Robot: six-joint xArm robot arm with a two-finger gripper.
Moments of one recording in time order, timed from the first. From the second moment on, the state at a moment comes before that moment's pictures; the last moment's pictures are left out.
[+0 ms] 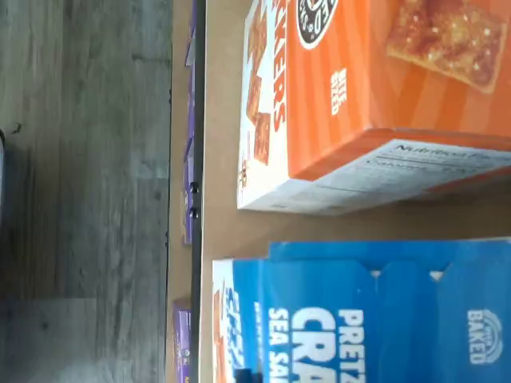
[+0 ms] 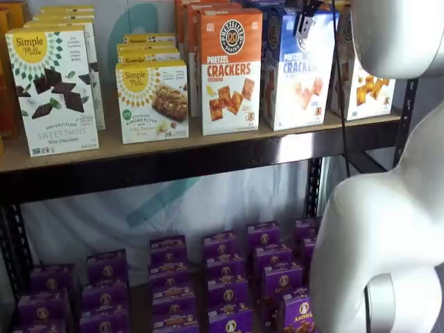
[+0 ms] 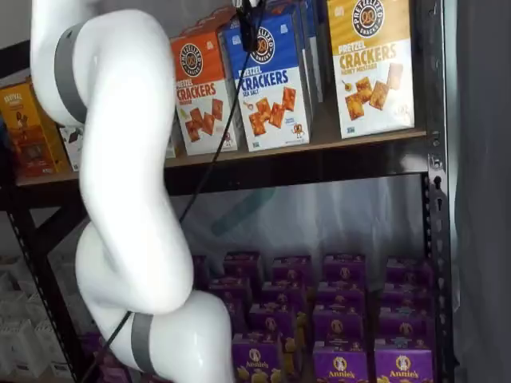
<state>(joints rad) -0.18 -0.21 -1.71 0.17 1.70 -1.69</state>
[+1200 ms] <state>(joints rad) -0.17 -0.38 -1.59 0.15 1.82 -1.68</state>
